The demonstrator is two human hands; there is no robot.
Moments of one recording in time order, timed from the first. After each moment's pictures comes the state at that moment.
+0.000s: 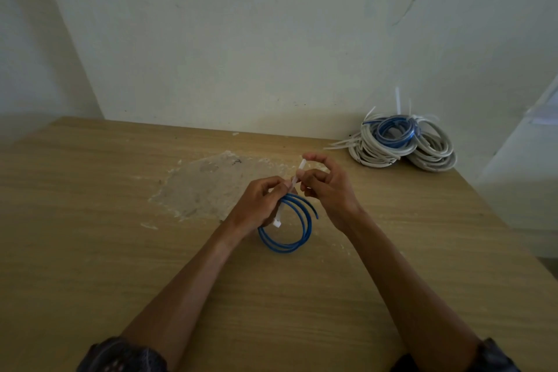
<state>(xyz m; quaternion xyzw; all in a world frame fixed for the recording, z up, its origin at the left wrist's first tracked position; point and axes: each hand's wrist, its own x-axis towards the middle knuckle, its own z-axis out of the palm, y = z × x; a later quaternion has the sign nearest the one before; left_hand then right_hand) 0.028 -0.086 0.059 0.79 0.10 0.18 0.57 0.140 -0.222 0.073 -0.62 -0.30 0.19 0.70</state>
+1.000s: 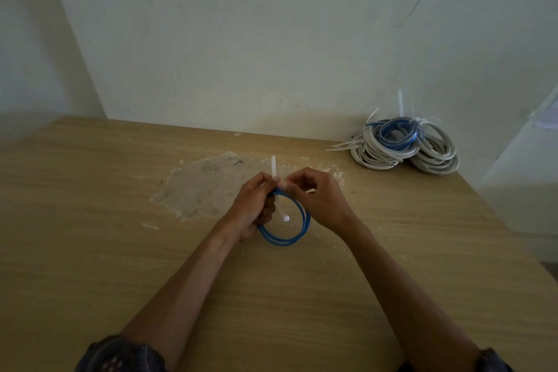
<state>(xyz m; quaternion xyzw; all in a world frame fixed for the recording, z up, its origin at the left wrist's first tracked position) 0.028 -0.079 0.059 0.61 0.17 0.13 0.76 0.122 -0.217 0.078 -0.76 -0.41 0.09 0.50</state>
